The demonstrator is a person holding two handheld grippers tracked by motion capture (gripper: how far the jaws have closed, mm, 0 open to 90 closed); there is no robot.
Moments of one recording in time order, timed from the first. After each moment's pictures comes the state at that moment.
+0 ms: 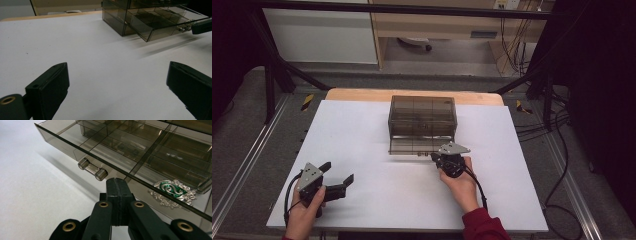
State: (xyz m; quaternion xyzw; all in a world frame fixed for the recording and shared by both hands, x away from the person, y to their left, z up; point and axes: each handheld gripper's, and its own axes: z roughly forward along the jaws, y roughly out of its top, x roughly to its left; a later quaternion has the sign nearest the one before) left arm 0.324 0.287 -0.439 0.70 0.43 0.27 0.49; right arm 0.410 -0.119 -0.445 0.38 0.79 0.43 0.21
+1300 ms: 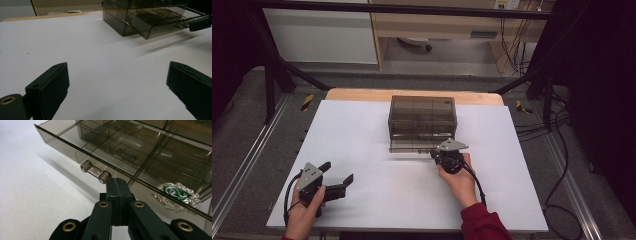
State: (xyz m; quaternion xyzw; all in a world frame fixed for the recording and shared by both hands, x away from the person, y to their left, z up) left arm 0.324 0.288 -0.439 0.71 0.43 0.27 0.49; right arm 0.420 -0.116 -0.440 0.38 0.79 0.43 0.21
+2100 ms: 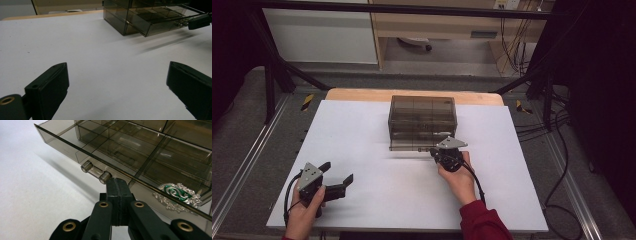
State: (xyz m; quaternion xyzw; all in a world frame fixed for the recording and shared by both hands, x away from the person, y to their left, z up) left arm 0.324 0.288 -0.439 0.70 0.44 0.27 0.49; right arm 0.425 -0.114 -0.439 0.38 0.79 0.43 0.21
